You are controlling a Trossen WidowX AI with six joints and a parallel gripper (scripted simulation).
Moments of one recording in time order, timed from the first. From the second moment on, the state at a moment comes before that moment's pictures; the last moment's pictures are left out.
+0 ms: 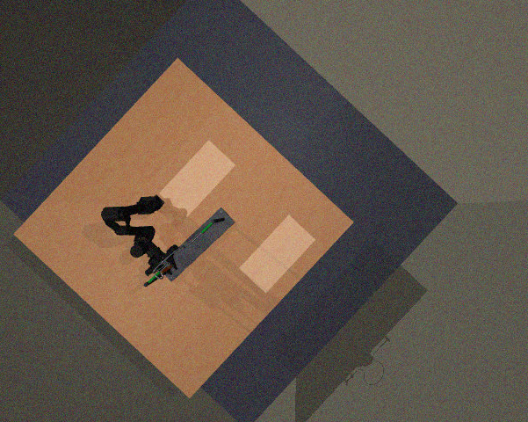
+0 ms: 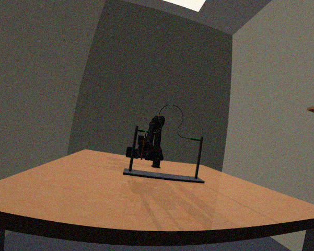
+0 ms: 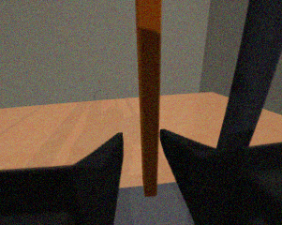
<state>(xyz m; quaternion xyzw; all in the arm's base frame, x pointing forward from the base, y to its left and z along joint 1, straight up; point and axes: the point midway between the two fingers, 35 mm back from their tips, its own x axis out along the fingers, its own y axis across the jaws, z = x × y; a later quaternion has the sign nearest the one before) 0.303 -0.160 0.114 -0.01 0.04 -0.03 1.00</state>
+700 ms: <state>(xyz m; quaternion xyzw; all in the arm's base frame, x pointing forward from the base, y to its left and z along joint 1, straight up) 0.303 -0.160 0.114 -0.01 0.04 -0.03 1.00</state>
